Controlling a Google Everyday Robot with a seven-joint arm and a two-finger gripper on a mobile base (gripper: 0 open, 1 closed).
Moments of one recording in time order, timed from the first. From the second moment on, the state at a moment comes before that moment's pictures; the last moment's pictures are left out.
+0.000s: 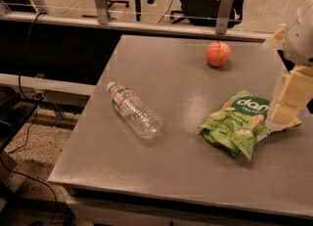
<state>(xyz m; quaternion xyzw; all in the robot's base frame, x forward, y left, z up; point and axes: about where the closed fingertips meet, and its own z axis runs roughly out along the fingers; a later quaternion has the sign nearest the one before) 0.438 -0.217 0.976 -0.60 0.78 -0.03 0.16</state>
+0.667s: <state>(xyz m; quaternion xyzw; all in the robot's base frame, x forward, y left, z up) 0.449 -0.201 0.976 -0.61 0.78 -0.02 0.16</state>
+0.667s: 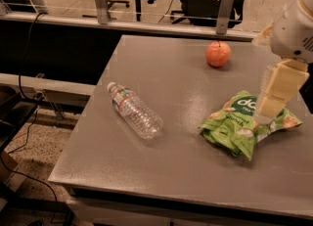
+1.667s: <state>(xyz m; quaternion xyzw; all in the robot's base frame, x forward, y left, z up) 0.495 -0.118 0.959 -0.56 0.82 0.03 0.13</state>
